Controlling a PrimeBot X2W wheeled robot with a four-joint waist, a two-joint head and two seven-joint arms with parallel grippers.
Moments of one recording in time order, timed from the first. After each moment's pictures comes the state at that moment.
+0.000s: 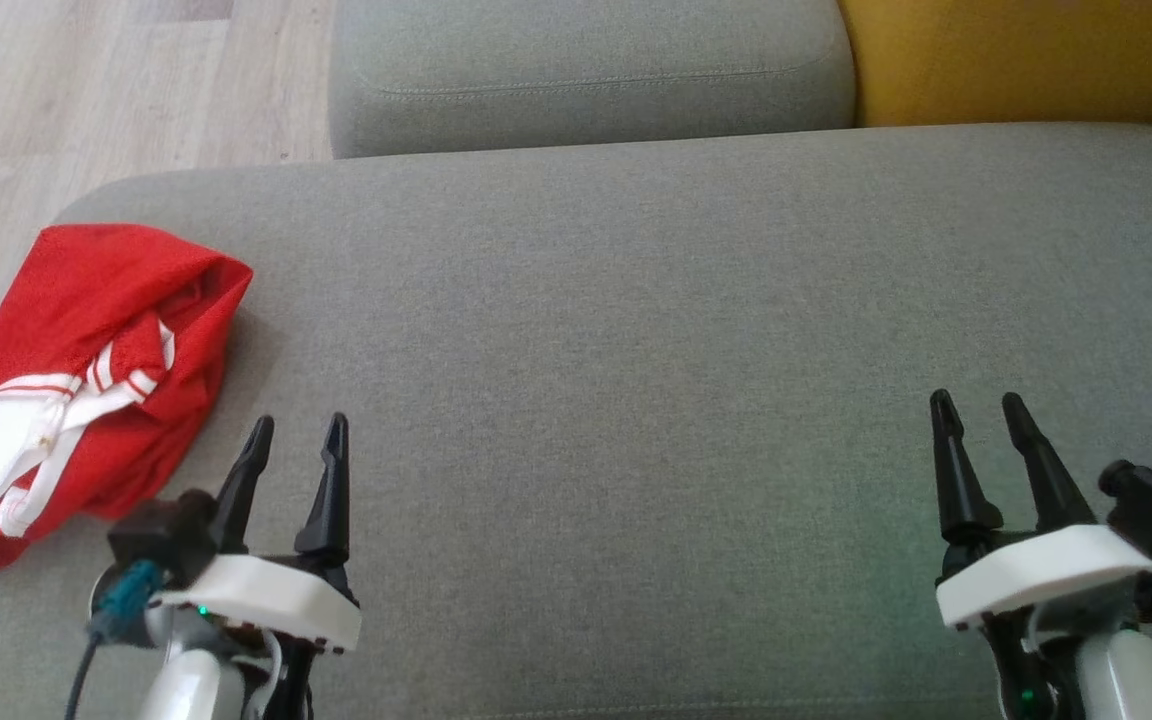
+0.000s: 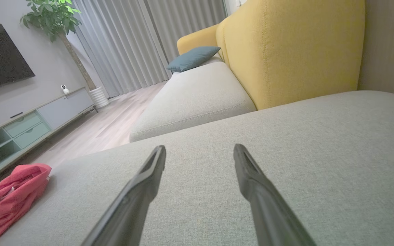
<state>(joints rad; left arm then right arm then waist) -0.04 0.10 -0.15 0.21 -0.30 -0.06 -0.20 0.01 -0.05 -0.01 0.08 0.34 0.13 0.03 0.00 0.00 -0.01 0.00</state>
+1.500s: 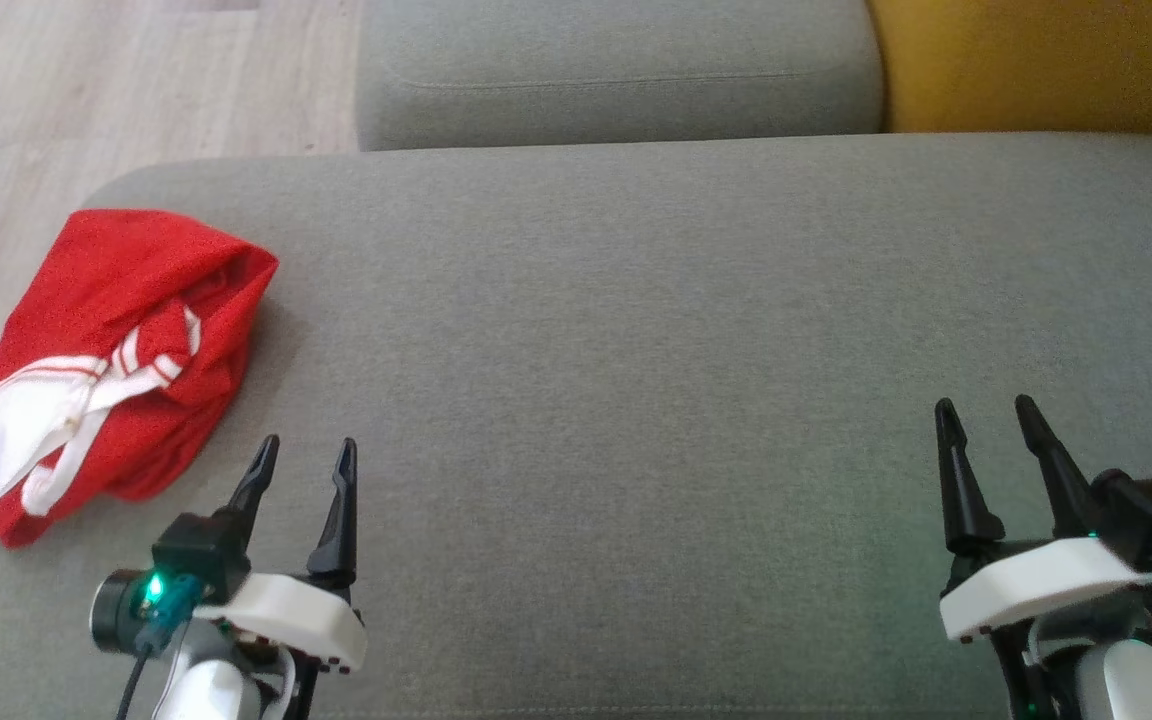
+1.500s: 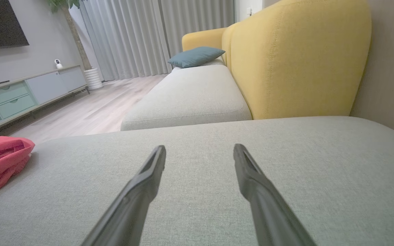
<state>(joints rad) -0.05 0.09 -0.16 0.29 -0.13 -0.03 -0.25 0.04 -0.05 -0.03 0.04 0.17 0.13 0.01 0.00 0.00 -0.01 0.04</state>
